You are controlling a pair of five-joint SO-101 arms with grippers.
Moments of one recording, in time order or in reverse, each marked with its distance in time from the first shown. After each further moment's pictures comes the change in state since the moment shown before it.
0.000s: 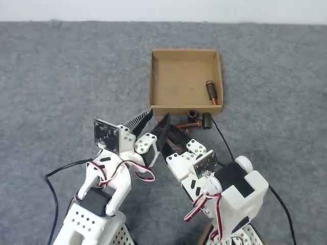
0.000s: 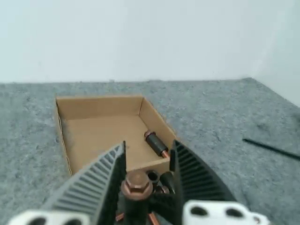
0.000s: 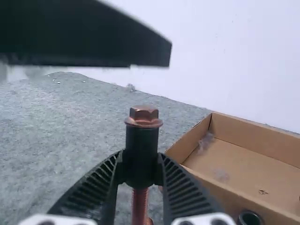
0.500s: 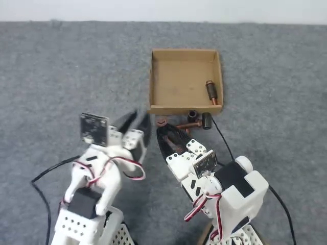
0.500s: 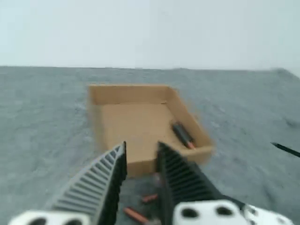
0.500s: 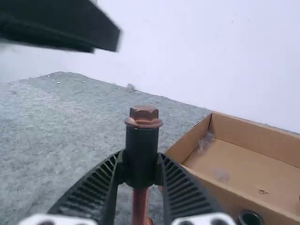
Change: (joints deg) left arm -6.2 0.0 -10.5 16.9 0.0; right arm 0.0 0.0 0.0 0.0 0.0
